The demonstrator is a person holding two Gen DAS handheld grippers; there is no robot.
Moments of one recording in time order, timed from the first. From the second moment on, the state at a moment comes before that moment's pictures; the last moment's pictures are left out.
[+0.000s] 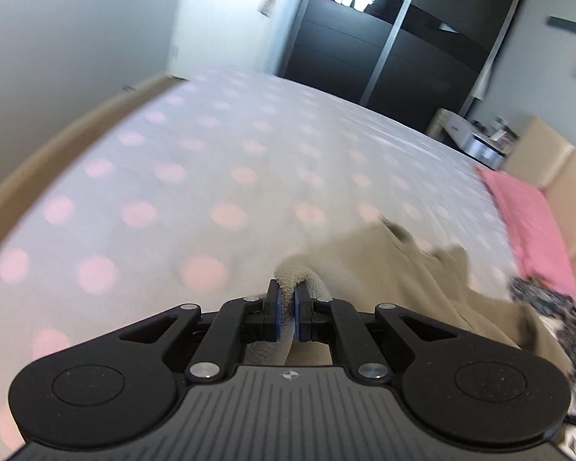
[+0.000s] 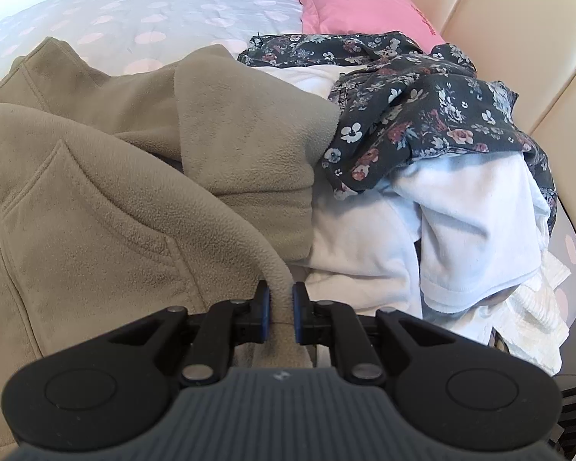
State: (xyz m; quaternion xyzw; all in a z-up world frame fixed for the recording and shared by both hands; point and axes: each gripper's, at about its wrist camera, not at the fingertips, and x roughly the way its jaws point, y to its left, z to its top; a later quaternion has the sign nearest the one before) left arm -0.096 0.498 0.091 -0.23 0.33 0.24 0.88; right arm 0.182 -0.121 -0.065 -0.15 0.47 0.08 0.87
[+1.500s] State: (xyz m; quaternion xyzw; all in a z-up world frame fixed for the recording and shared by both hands) left arm -0.122 0.222 -0.123 -0.36 0.56 0.09 0.74; right arm 0.168 -0.130 -0.056 -0.13 0.45 0.13 0.87
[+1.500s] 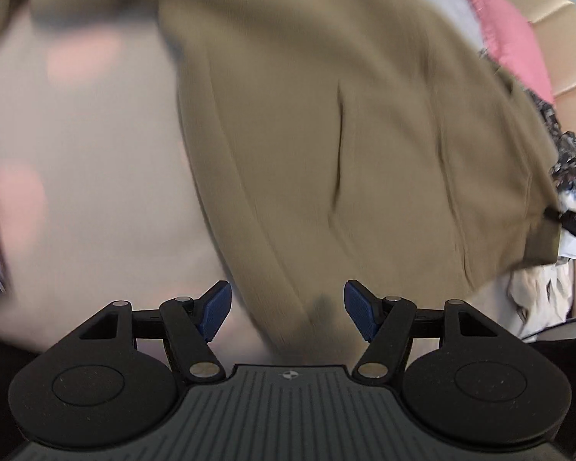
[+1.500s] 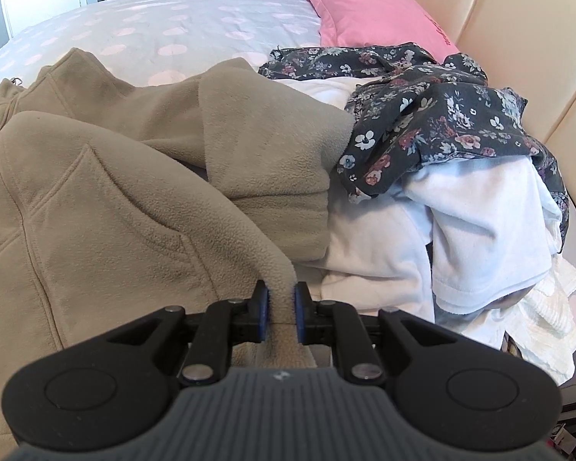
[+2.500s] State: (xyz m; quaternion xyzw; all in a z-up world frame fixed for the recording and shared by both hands) left arm -0.223 0.283 0.016 -0.29 0.56 0.14 0.76; right arm 0.068 -0.148 -0.019 0.03 0.58 0.31 0.76
